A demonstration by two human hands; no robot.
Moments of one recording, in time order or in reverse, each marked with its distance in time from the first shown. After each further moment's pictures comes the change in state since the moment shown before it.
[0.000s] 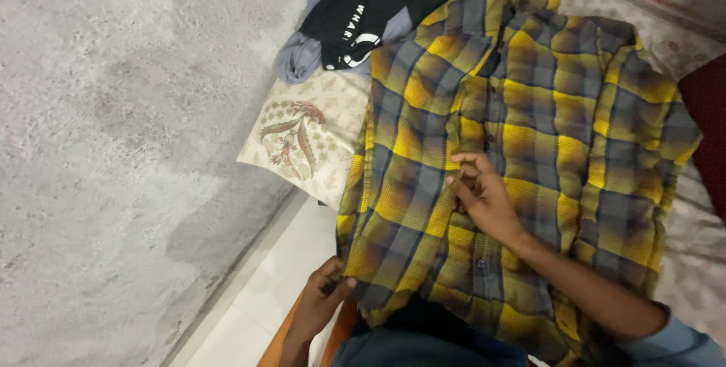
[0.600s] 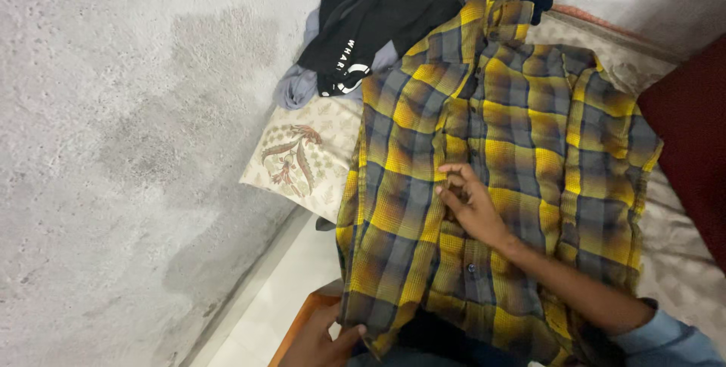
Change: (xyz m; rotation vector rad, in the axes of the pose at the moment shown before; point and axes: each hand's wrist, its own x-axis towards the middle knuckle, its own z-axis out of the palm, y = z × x) left_hand -0.032 0.024 0.012 0.361 -0.134 -0.117; right_hand -0.001 0.000 -0.004 -0.032 0.001 -0.026
